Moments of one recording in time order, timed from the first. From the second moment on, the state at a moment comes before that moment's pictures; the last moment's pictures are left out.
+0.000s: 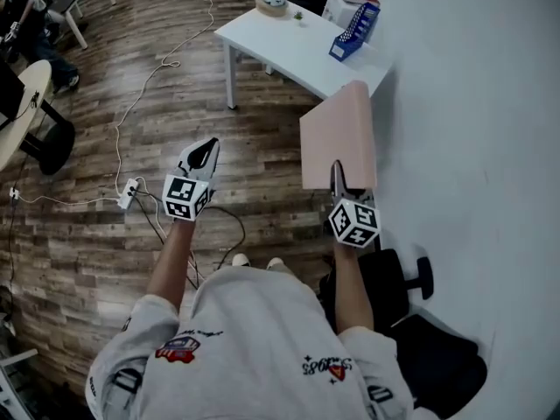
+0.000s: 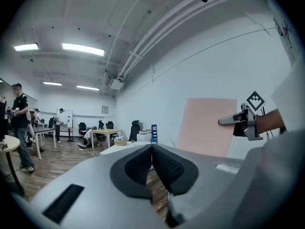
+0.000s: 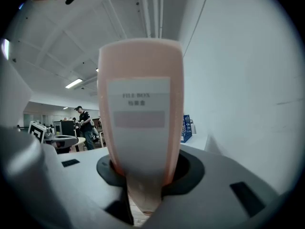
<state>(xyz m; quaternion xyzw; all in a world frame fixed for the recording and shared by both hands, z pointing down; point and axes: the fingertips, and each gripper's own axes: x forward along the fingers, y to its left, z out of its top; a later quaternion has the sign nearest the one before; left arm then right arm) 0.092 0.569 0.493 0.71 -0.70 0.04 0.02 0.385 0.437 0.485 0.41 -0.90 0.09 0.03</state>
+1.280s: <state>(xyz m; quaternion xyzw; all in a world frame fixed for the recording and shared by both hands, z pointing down) 0.009 0.455 0.509 0.72 -0.69 0.05 0.03 0.308 0.324 0.493 0.42 -0.90 0.11 0.02</state>
